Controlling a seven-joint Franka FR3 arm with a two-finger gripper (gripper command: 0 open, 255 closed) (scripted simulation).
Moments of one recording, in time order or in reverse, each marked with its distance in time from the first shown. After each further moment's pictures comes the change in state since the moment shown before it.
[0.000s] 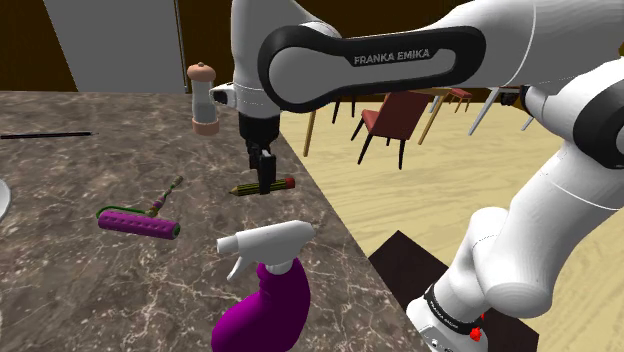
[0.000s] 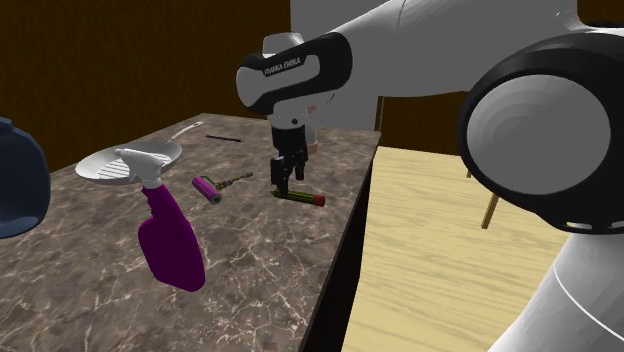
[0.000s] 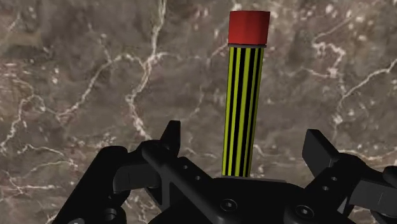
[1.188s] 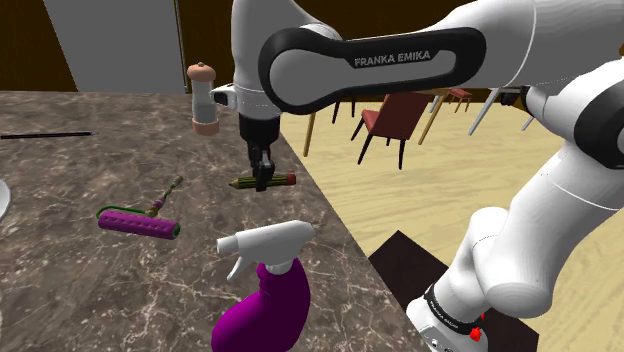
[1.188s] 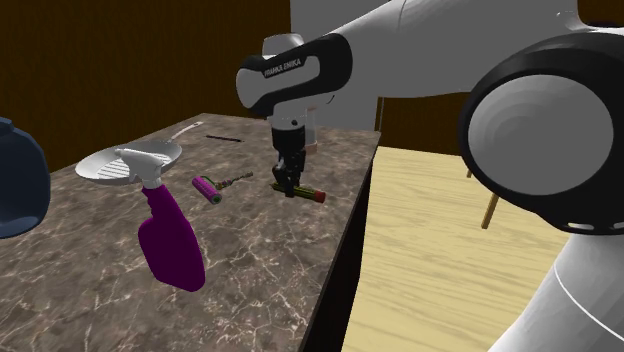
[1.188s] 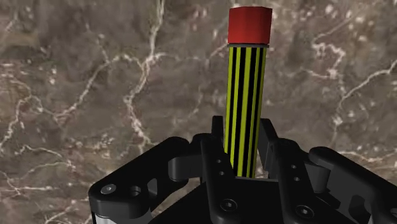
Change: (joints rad) arm 0.000 -0.003 0.000 -0.008 0.000 0.006 0.000
